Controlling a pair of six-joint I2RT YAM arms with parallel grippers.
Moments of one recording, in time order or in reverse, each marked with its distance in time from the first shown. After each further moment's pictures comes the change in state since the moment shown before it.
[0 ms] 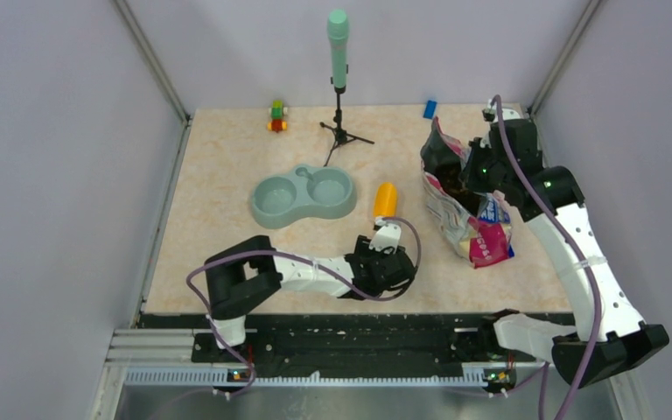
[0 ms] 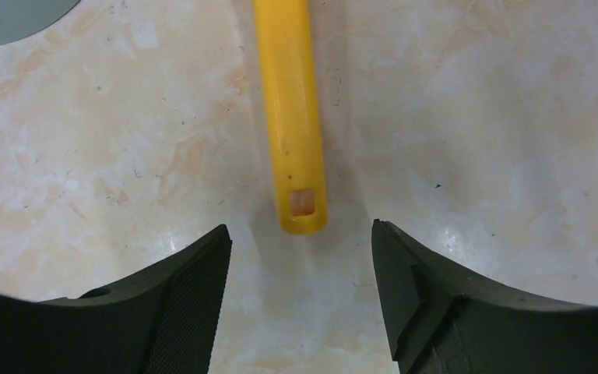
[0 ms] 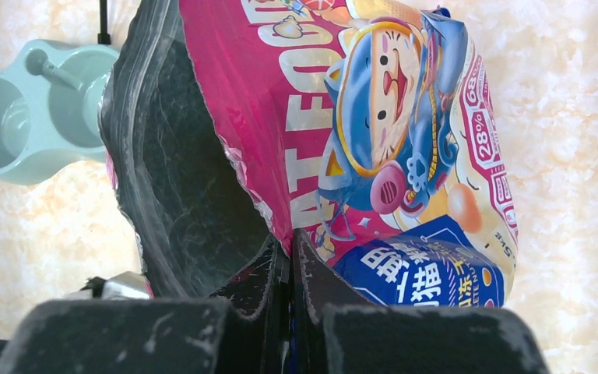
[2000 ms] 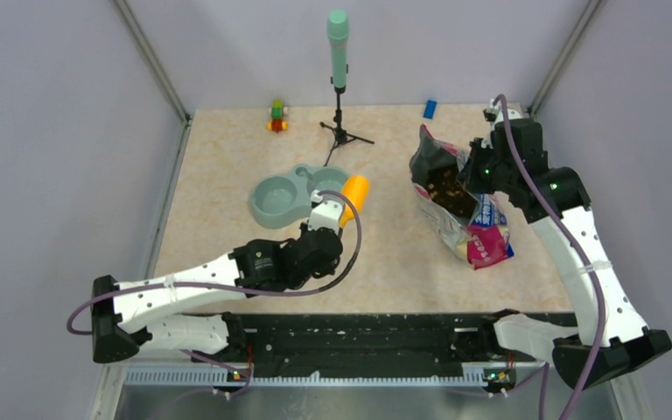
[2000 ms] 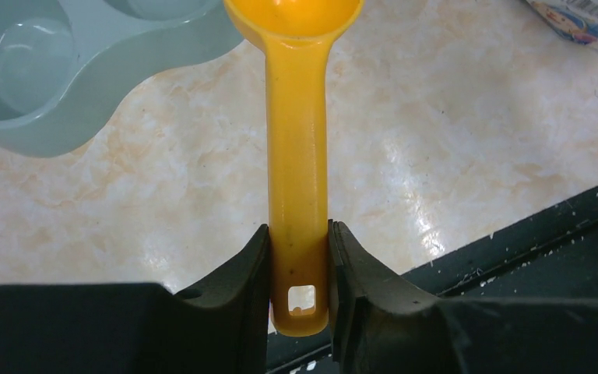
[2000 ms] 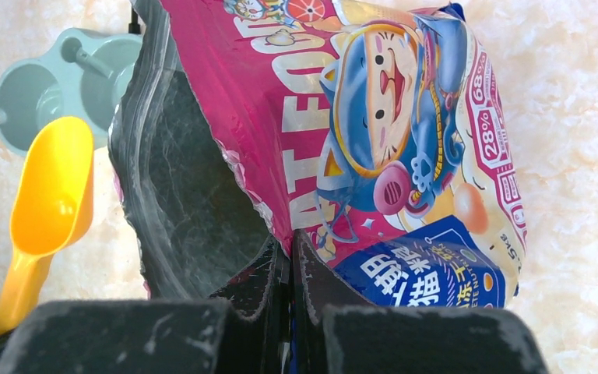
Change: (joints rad) left arm 0.058 -0.697 -0.065 -0.436 0.117 0.145; right arm 0.000 -0.019 0.026 -0.035 -0.061 0.009
